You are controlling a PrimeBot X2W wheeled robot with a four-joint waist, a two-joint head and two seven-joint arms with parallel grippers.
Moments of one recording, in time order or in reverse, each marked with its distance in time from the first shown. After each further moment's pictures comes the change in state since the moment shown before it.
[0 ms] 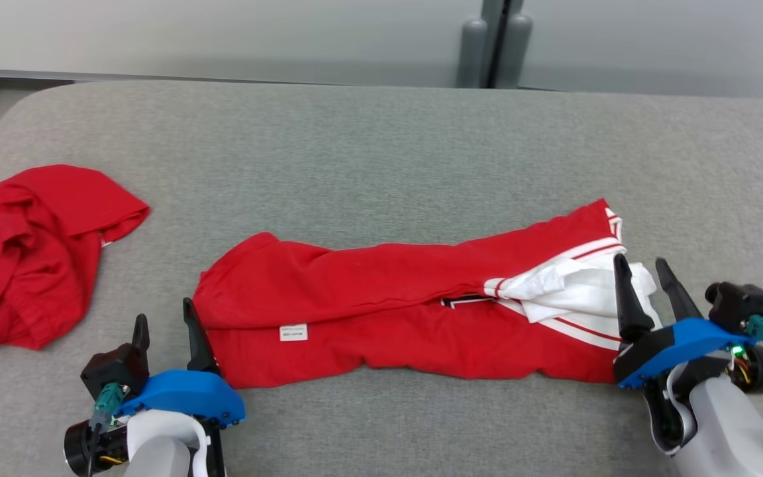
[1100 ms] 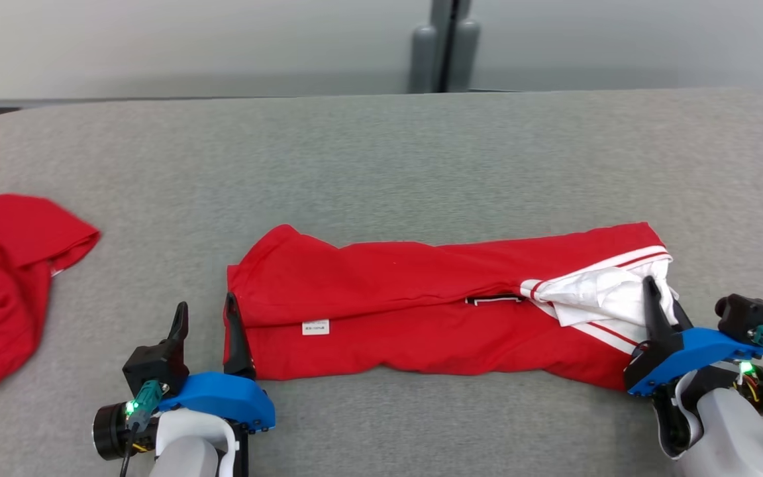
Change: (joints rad) left arm 0.024 0.000 -0.109 -0.056 0.053 -0.023 0.000; right arm -0.042 0.017 -0.107 0.189 -0.063 0.001 0.000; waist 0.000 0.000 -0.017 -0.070
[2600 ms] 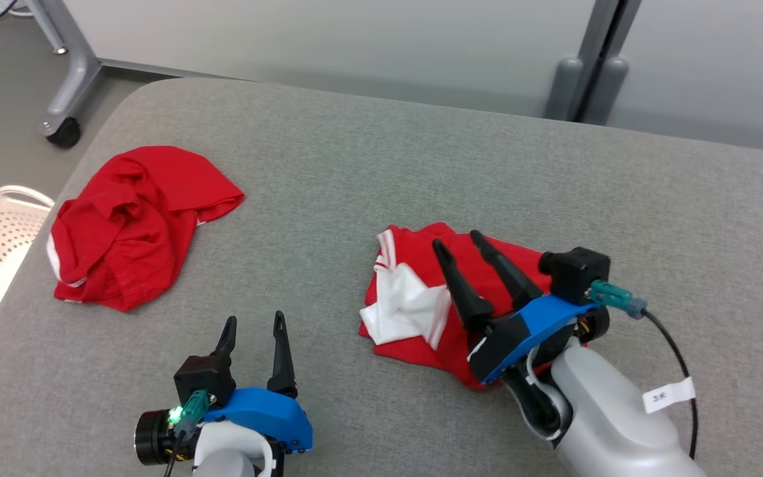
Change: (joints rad) left arm 0.009 0.000 -0.163 0.023 -0.049 0.021 0.000; right arm -0.087 0.066 0.629 -0.214 0.315 -0.001 0.000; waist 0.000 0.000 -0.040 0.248
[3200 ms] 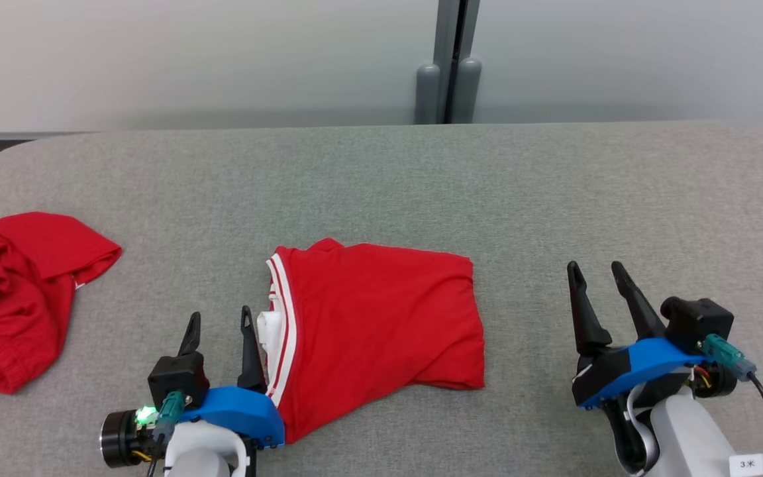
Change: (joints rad) left arm 0.010 -0.001 0.116 -0.021 0.124 0.004 0.000; right arm 0.207 -0.003 -0.487 -0.119 -0.356 0.000 0.000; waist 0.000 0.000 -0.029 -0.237
